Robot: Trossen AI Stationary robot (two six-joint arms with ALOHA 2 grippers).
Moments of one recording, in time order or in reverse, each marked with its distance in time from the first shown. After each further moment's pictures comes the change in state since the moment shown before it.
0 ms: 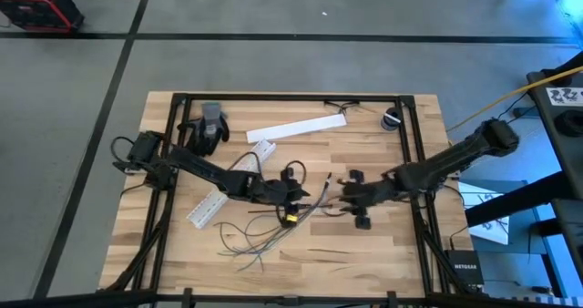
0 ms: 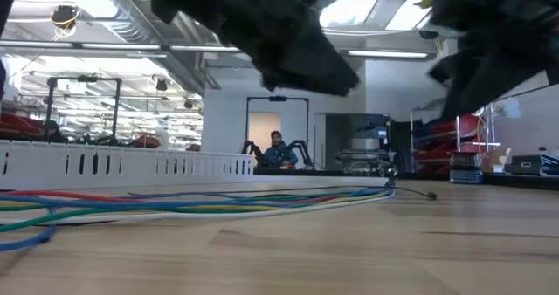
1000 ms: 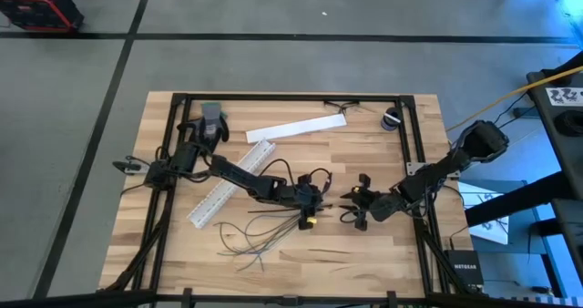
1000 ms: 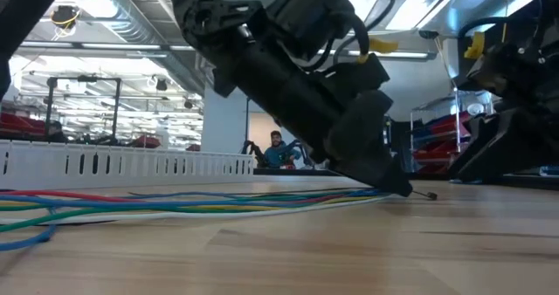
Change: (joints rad) left arm 0.070 0.341 0.208 0.015 0.108 0.050; right arm 0.139 0.185 -0.386 0.703 0.358 0.119
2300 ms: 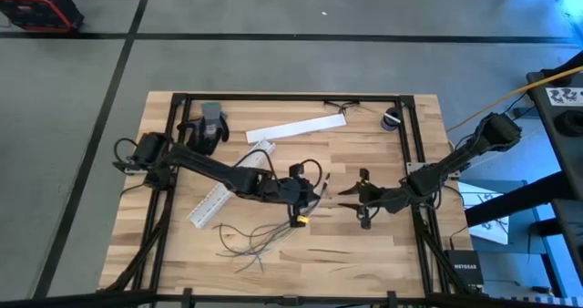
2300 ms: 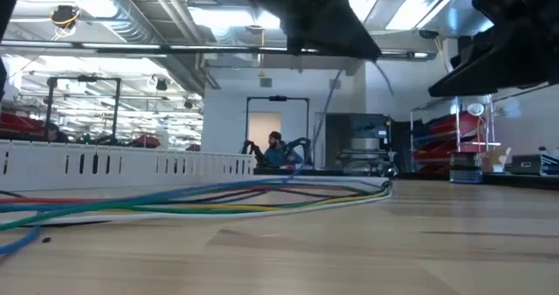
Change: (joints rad) left arm -0.064 -0.336 0.022 -0.276 -0.142 0.057; right arm 0.001 -0.287 0.064 -0.081 0.000 -0.270
